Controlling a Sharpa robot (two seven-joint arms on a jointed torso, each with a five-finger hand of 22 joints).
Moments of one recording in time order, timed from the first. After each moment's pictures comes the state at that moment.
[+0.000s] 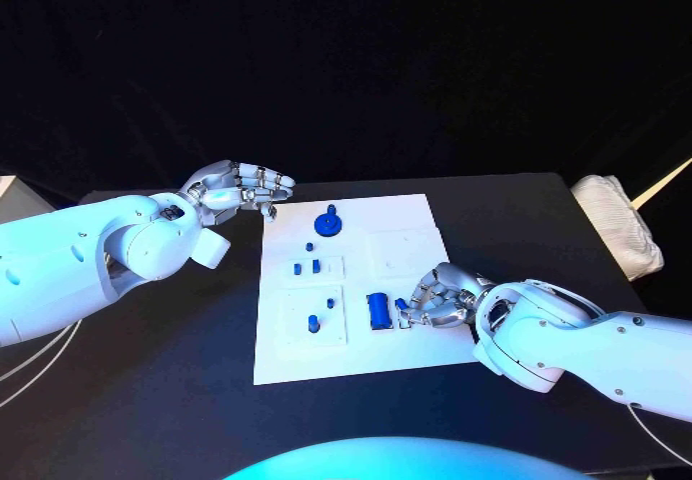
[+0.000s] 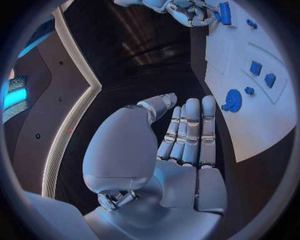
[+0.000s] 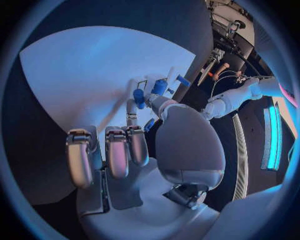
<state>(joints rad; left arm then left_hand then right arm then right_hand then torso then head) 1.25 -0.91 -0.04 1.41 -0.23 -0.02 0.23 1.38 -0.17 0.58 -0.04 0.21 0.81 0.21 0.27 0.31 0.77 0.16 0.62 0.19 0.96 0.08 1.16 0.50 0.17 0.86 0.16 0.95 0.87 1.12 -0.95 -0.20 1.83 -1.18 -0.45 -0.50 1.15 -0.21 0.49 0.19 0.30 1.01 0.07 0.48 0.40 1.46 0.00 1.48 1.31 1.47 -0.07 1.57 1.31 0.01 1.47 0.04 1.57 1.31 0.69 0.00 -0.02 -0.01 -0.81</state>
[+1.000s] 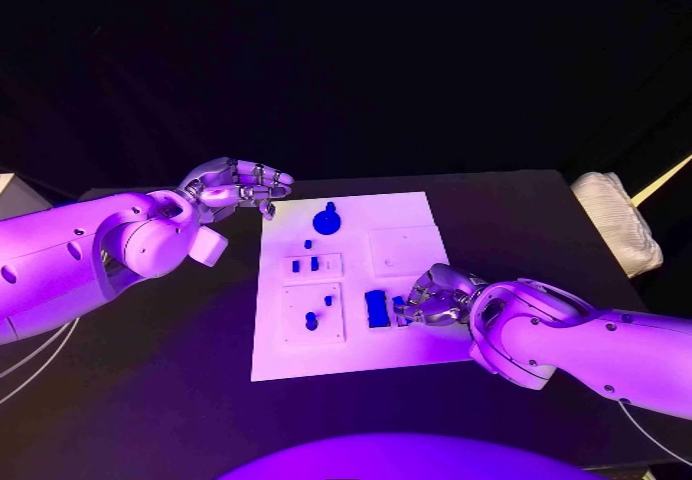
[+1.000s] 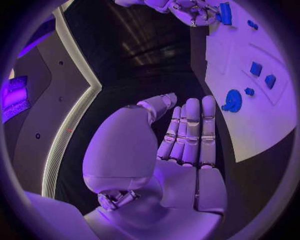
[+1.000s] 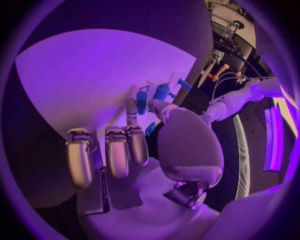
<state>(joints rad) 1.25 -0.91 -0.04 1.42 -0.23 -0.02 0.23 1.38 -0.17 0.58 -0.04 0.21 0.81 0.21 0.27 0.31 0.77 0.16 0.62 0.19 0.96 0.08 1.16 0.50 0.17 0.86 0.16 0.95 0.87 1.11 -0.92 -0.20 1.81 -1.18 -0.43 -0.50 1.04 -0.20 0.46 0.25 0.26 1.01 0.06 0.50 0.41 1.46 0.00 1.48 1.31 1.47 -0.07 1.57 1.31 0.01 1.47 0.04 1.56 1.31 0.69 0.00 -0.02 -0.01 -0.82</state>
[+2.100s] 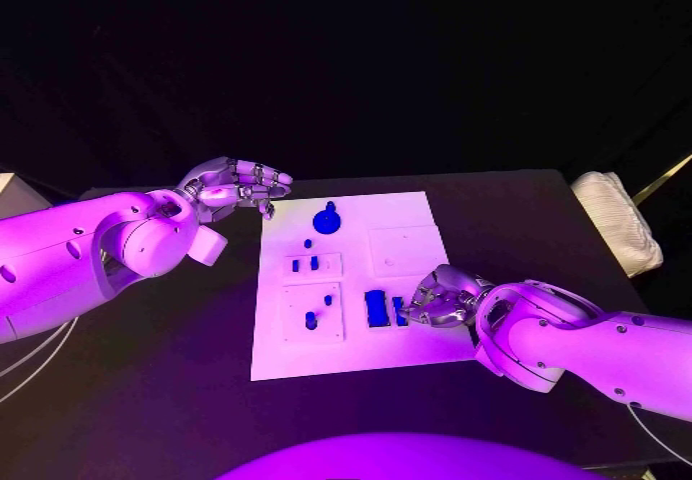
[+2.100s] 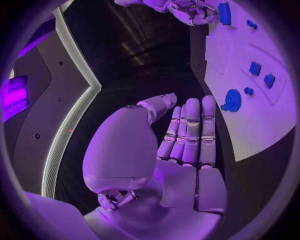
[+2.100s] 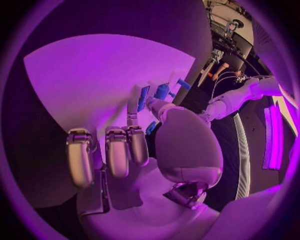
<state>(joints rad) 1.25 -0.91 -0.04 1.41 -0.23 -0.01 0.22 1.38 -0.17 0.58 -0.04 0.21 0.81 0.21 0.28 0.31 0.77 0.16 0.62 0.19 0.96 0.08 1.16 0.49 0.17 0.86 0.16 0.95 0.87 1.11 -0.95 -0.20 1.83 -1.17 -0.44 -0.50 1.10 -0.20 0.48 0.19 0.16 1.01 0.06 0.50 0.41 1.46 -0.01 1.48 1.31 1.46 -0.07 1.57 1.31 0.01 1.47 0.03 1.56 1.31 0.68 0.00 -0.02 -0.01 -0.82</state>
